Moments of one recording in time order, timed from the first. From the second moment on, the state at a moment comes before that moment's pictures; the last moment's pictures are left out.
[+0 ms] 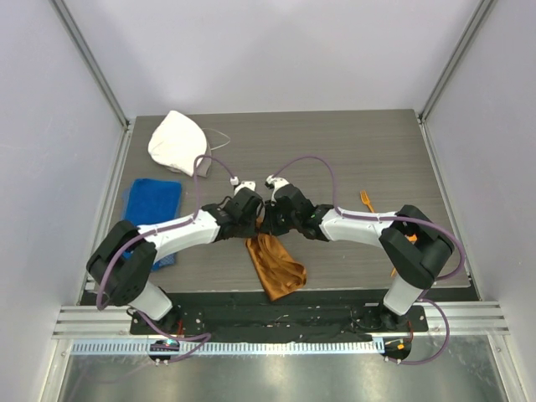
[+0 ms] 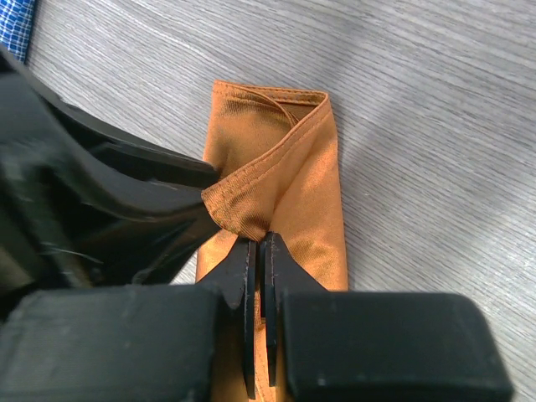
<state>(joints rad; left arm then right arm) -0.76 1.53 0.88 -0.33 -0.23 -0.60 0.84 1.68 0.92 0.04 -0.09 0.52</state>
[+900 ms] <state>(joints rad) -0.75 1.54 0.89 -0.32 -0.21 -0.64 0.84 1.71 0.82 0.27 -0.17 0.76</state>
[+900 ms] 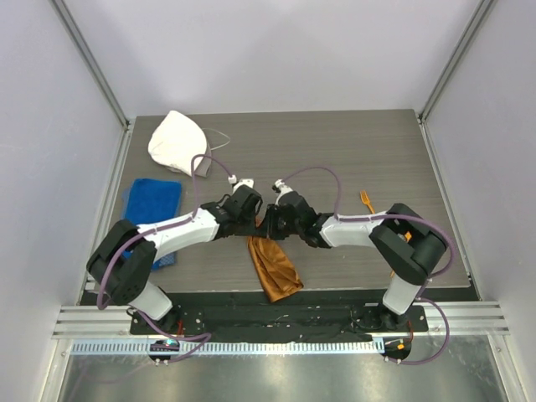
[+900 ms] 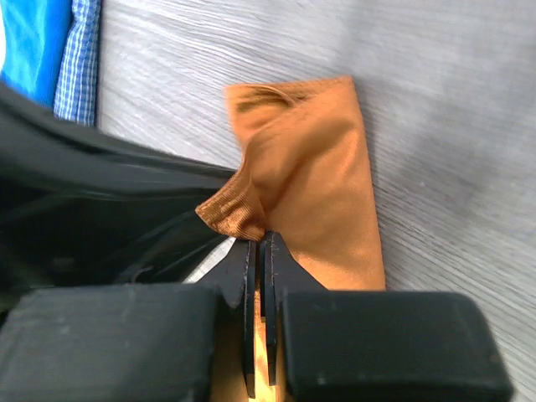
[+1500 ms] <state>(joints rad) -0.64 1.45 0.79 -0.28 -0.04 -0.74 0.84 1.78 0.76 0.45 -0.23 0.82</state>
